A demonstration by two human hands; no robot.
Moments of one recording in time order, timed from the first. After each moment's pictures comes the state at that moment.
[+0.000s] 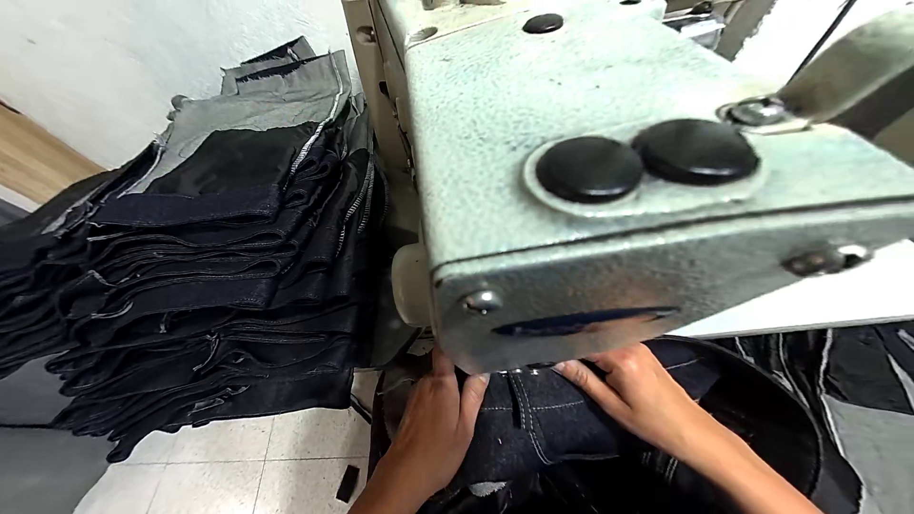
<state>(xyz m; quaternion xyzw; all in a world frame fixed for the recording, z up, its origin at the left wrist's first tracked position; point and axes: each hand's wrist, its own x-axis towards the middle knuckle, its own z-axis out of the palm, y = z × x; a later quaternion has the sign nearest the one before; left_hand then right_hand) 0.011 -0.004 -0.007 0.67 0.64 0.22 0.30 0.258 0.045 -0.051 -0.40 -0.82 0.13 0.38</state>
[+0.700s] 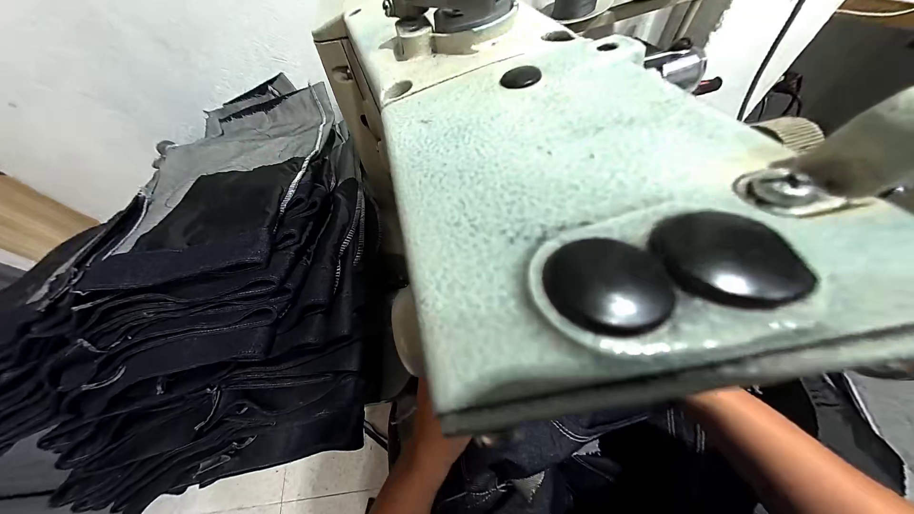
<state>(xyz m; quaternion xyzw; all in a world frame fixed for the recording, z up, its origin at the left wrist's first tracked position) 0.005 0.033 -0.018 0.71 0.57 0.33 0.23 0.241 0.083 0.020 -0.46 -0.80 0.27 0.28</state>
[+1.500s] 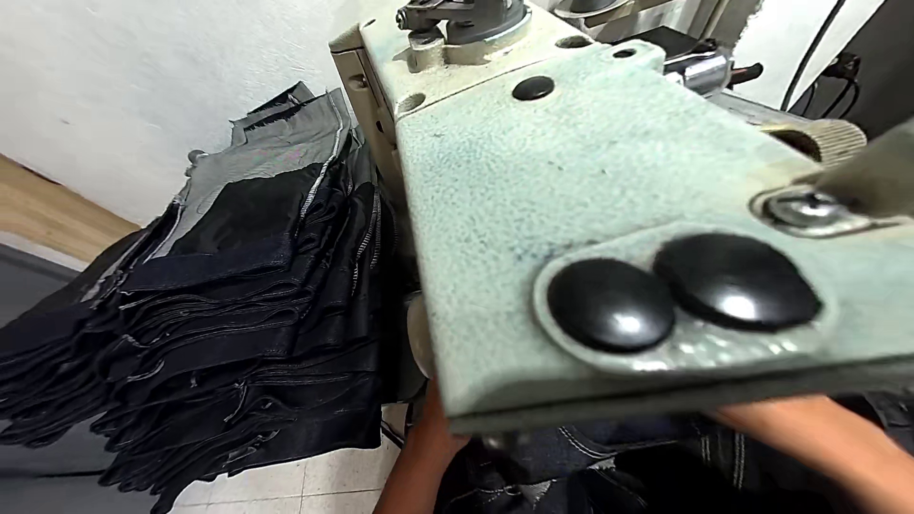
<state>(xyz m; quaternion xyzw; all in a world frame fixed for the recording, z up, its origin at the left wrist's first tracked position) -0.003 0.035 -0.004 0.70 0.61 0.23 0.28 0.272 0.061 0.003 -0.41 -0.84 0.01 0.36</state>
